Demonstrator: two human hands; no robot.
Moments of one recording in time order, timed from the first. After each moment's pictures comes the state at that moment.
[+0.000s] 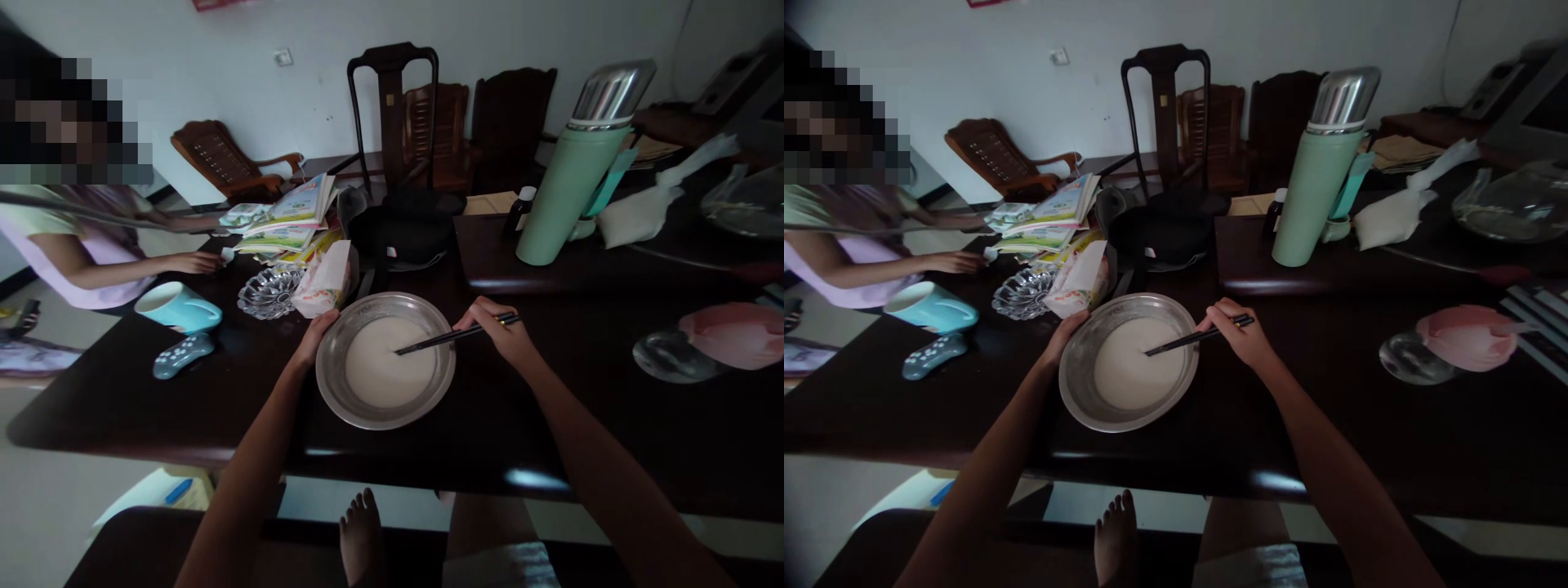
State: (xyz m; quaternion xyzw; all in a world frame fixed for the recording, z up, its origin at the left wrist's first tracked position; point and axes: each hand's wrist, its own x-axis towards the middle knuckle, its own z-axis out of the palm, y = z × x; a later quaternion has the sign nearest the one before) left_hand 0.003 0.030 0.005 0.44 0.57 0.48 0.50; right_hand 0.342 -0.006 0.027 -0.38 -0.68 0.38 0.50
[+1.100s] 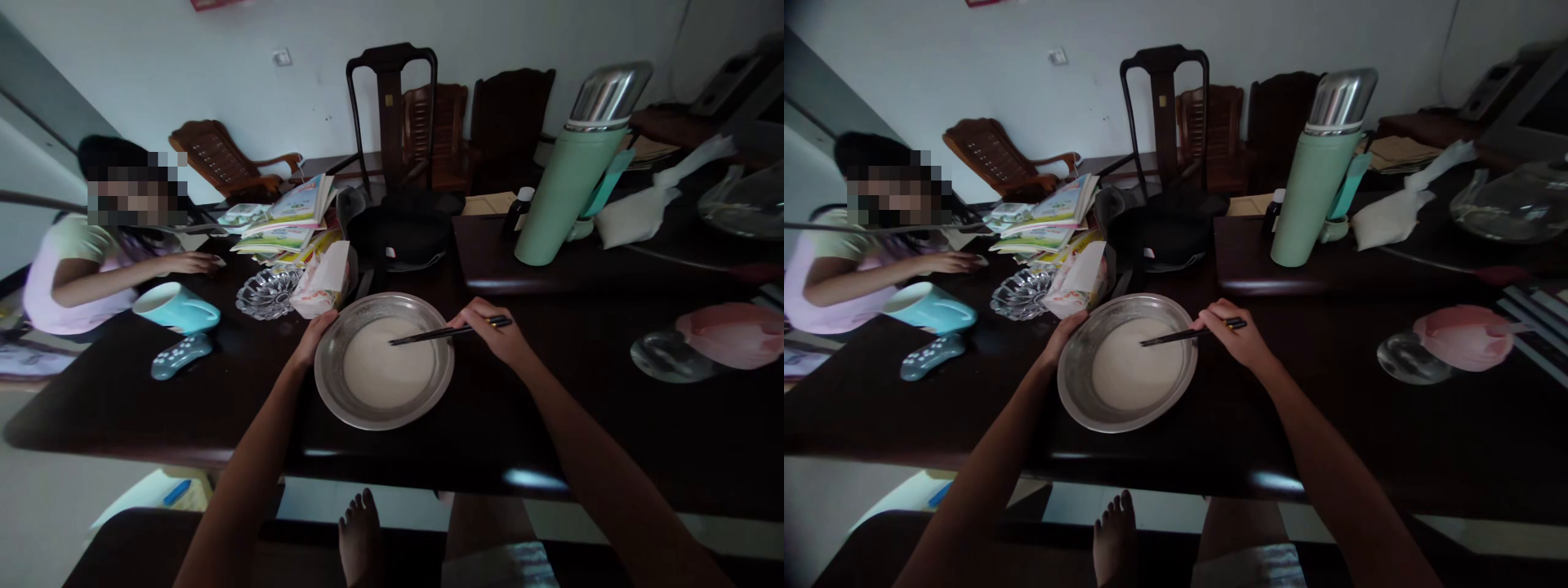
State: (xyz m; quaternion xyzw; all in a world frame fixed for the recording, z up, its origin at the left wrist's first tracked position) left_hand 0.002 0.030 0.002 0.44 0.57 0.48 0.50; right_hand 0.342 -0.006 0.028 -0.38 -0.70 0.36 0.48
